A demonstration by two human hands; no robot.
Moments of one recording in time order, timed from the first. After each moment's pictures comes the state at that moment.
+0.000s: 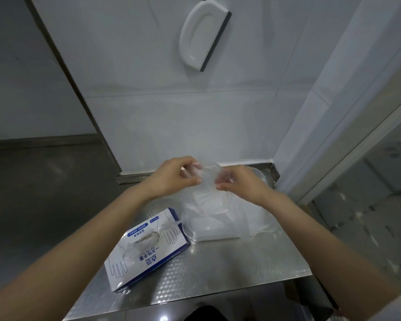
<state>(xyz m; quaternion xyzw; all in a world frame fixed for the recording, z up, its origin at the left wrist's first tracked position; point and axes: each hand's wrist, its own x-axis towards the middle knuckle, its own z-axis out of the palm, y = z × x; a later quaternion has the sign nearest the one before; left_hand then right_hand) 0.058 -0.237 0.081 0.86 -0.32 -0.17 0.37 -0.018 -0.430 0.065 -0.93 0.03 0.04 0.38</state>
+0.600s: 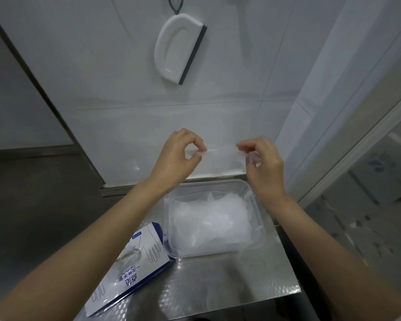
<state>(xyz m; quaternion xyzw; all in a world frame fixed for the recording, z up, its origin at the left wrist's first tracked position) 0.070 -0.303 0.110 0.82 -0.35 0.09 0.44 -0.016 -0.482 0.092 -0.85 -0.01 -0.43 0.30</state>
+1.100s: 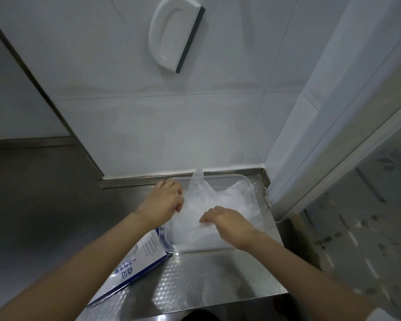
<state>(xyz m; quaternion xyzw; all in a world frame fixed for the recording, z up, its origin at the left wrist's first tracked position) 0.050 -0.263 0.005 0.90 -0.44 -0.05 0.02 -0.048 -0.455 -0.021 -0.97 -0.15 0.09 0.19</state>
